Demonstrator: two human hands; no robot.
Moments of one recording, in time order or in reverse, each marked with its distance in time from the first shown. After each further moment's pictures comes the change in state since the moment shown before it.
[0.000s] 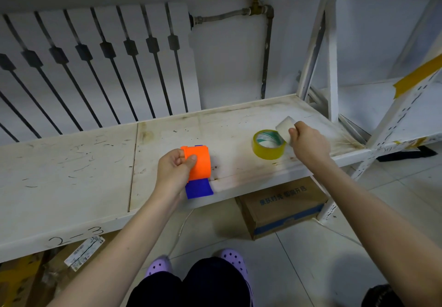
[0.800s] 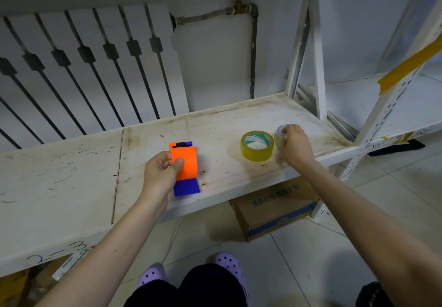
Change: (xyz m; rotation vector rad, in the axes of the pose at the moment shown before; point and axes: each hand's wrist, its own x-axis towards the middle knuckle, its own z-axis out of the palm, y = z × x) left_hand 0.012 0.002 0.013 0.027 0.015 0.001; right_hand 0.012 0.022 0.021 0.091 -0.059 -0.033
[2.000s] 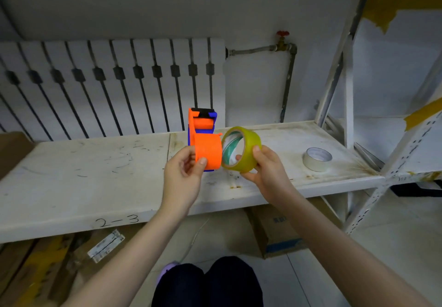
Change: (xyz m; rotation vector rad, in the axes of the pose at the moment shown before) left_hand -0.082 0.037 -0.071 -0.048 0.058 0.466; right_hand -0.138 -0.196 -0.052 1.304 -0.425 0.171
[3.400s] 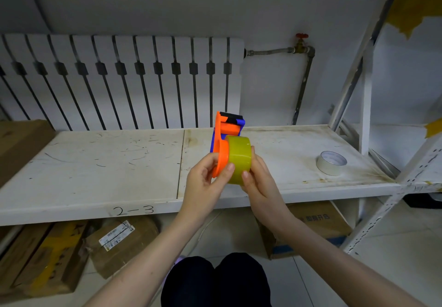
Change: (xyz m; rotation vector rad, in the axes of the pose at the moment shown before) left_hand -0.026 0.001 -0.011 -0.139 -0.134 0.007; right_hand -0.045 0.027 0.038 -0.549 -0.237 -0.430
